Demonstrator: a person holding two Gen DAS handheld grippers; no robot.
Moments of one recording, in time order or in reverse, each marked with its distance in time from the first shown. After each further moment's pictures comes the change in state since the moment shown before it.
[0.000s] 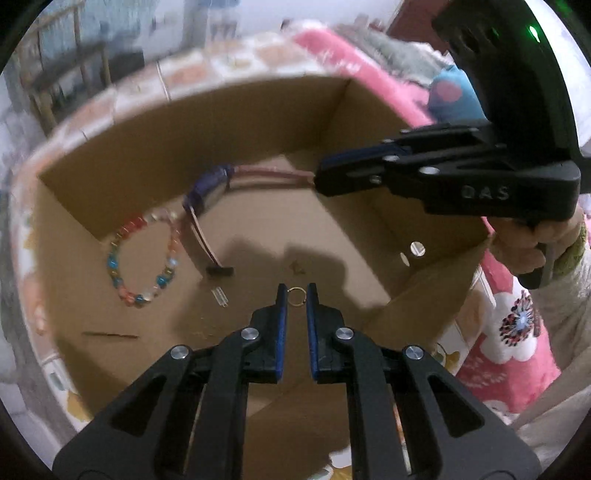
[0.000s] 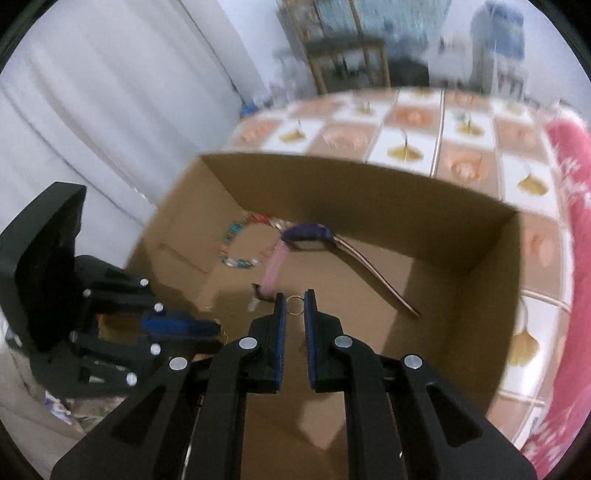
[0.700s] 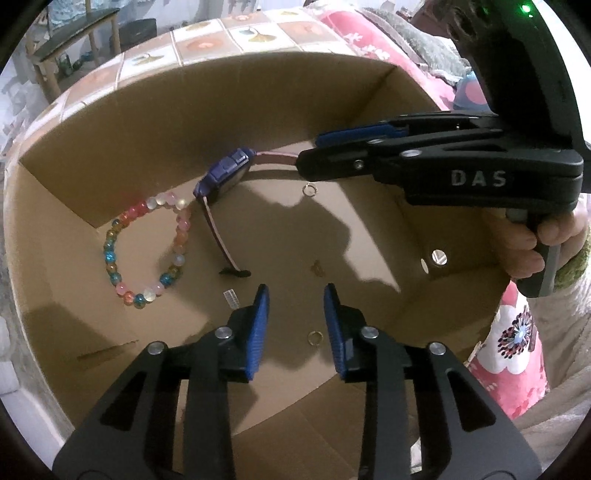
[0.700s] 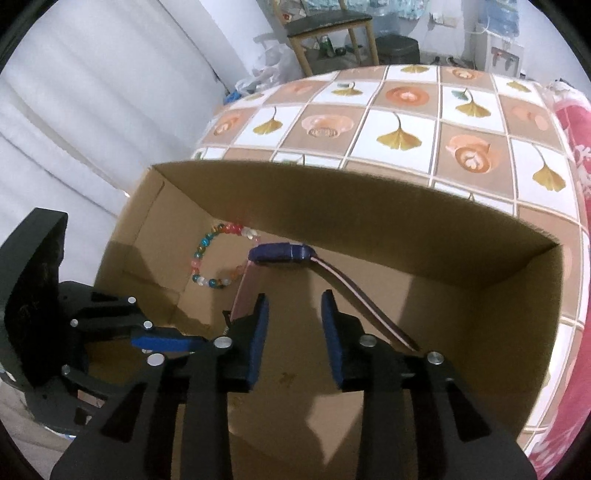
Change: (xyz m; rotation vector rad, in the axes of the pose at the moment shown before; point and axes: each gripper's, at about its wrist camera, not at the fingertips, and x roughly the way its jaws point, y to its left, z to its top) left arm 0.016 0.017 0.010 -0.071 0.061 0.024; right arm 0.013 -0.011 0.018 0.041 -0.003 -0.007
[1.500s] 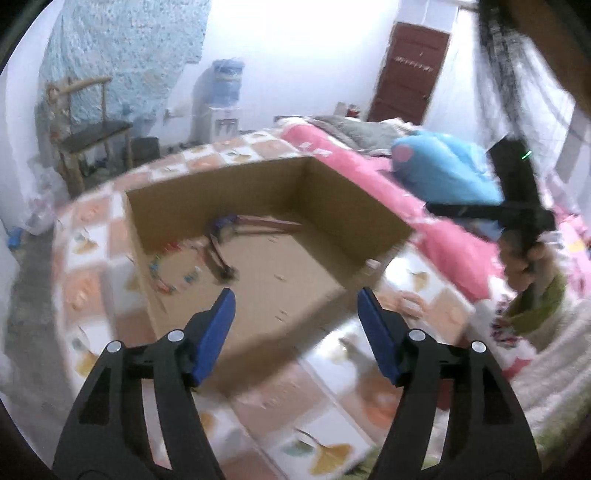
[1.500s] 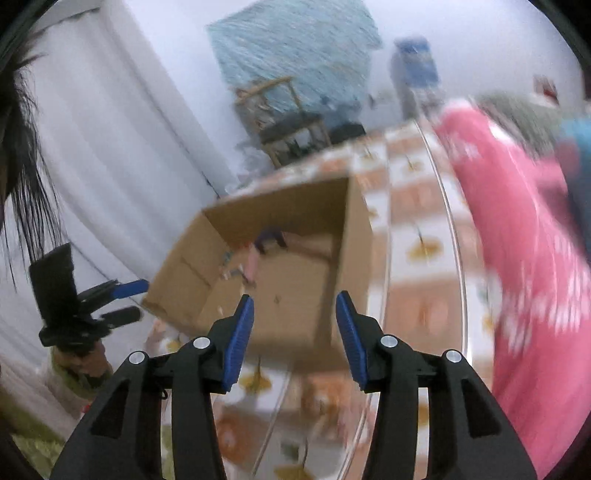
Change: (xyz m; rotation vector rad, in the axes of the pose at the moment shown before) left arm -0.102 -0.048 -0.141 0.138 -0.509 -0.027; right arm -0.143 -0.023 -0.206 0.209 -0.414 -0.023
